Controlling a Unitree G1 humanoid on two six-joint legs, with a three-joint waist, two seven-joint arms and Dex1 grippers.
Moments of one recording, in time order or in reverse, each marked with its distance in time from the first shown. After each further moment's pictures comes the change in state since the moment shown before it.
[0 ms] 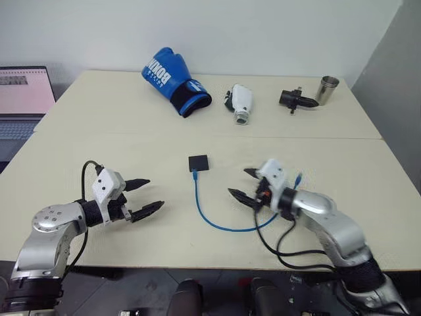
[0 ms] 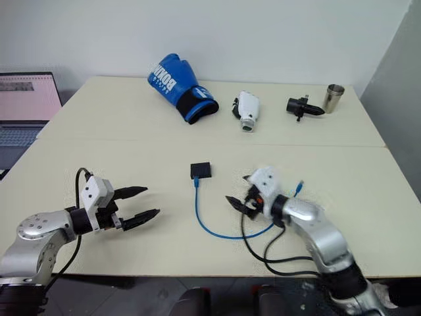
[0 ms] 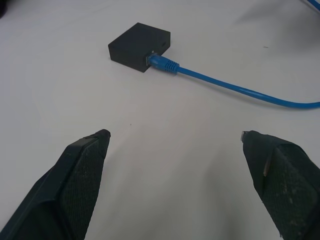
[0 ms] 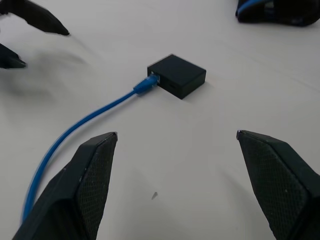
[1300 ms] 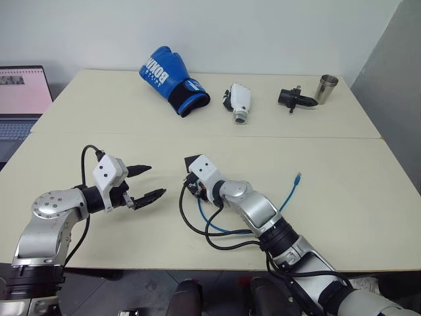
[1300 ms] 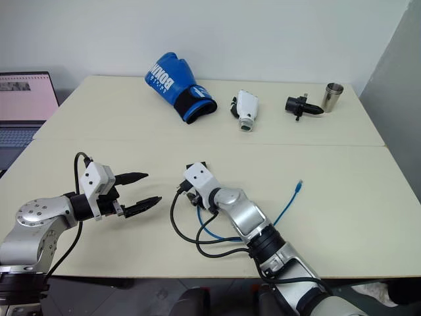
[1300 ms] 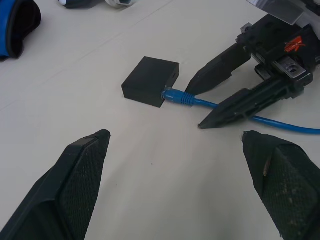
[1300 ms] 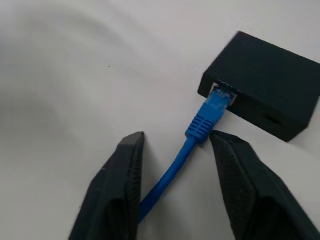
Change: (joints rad) left arm -0.071 0.007 -0.002 -0.031 0.020 0.023 0.035; right arm -0.299 0.411 0.139 0.547 -0.241 0.035 -0.171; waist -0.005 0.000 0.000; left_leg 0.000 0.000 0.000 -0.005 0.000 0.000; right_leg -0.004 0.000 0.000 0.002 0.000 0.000
